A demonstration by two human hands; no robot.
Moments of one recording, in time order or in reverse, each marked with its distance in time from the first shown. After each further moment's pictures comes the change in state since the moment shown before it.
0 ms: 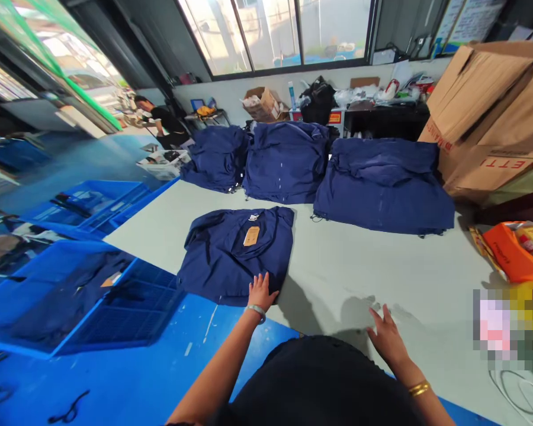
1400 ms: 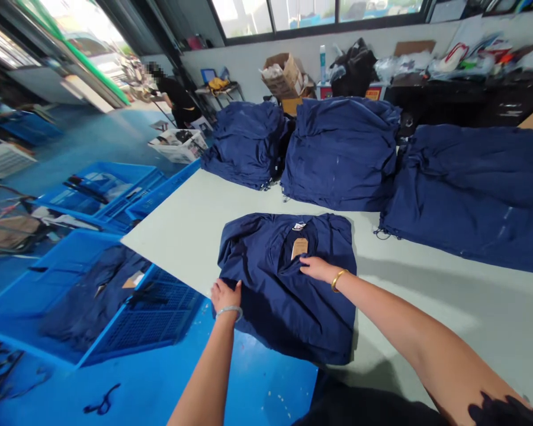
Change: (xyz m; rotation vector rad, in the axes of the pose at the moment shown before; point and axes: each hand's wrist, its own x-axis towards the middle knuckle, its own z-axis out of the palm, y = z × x) left_hand 0.167 -0.330 -0.044 -0.189 0.347 -0.615; right_hand 0.329 -0.500 0.052 0.615 -0.587 -0.332
